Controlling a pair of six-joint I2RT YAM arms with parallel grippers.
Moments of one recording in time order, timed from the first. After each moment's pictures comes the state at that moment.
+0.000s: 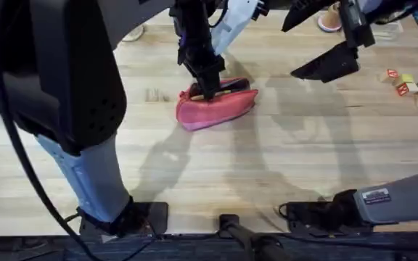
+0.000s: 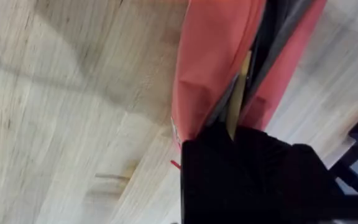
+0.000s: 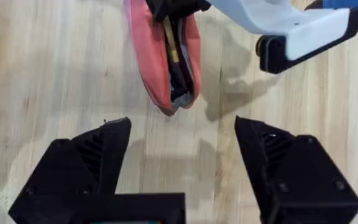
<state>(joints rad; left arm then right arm) -0.44 2.02 1.75 -1.40 0.25 0.60 0.01 1.69 1.75 -1.51 -0.70 -1.63</state>
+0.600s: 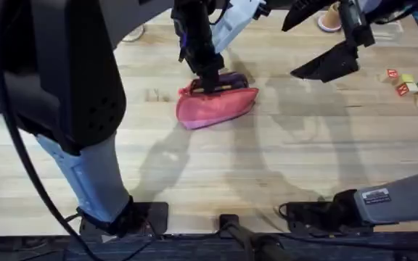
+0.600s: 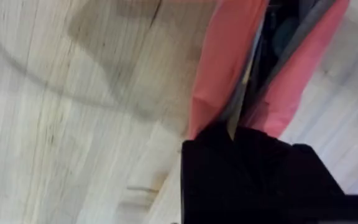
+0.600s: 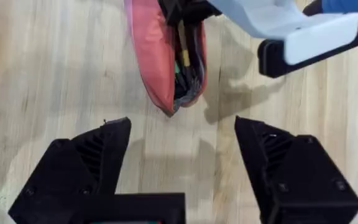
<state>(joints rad) -0.44 2.02 1.73 -1.28 0.21 0.66 0.01 1.69 1.75 -1.51 -0.70 -1.63</state>
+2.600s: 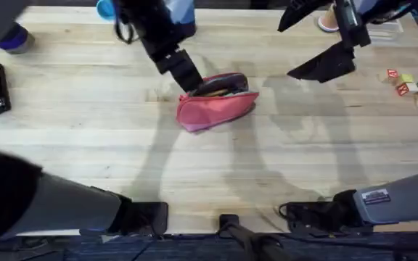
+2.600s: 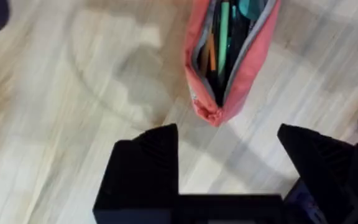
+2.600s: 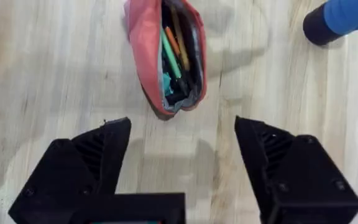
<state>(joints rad) -0.28 1.65 1.67 -1.42 0.30 0.75 0.04 1.69 1.75 -1.50 -0.70 -1.63</state>
